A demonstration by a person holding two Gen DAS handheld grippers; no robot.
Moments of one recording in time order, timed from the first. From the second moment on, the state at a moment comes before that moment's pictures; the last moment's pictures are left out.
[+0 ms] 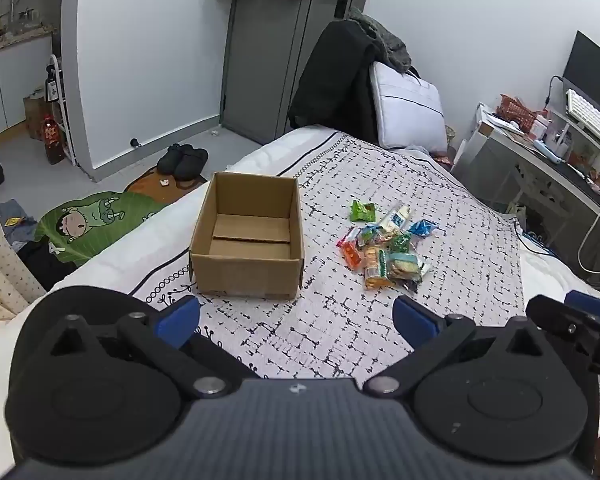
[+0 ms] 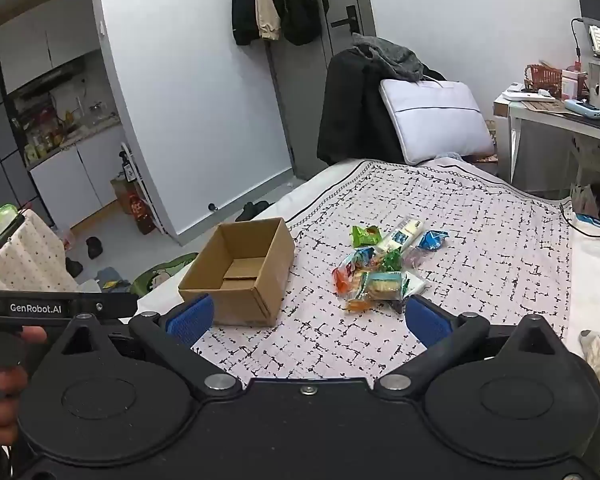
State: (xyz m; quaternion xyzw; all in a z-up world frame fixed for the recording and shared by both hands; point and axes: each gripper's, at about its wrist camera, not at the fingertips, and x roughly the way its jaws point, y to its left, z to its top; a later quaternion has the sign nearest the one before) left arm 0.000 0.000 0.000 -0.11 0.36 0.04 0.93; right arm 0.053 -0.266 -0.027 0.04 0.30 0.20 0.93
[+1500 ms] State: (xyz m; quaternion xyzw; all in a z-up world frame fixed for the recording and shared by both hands) left arm -0.021 0.004 0.005 -0.12 0.35 0.02 0.93; right arm 0.032 -0.253 -0.023 0.01 0.31 0.20 0.93
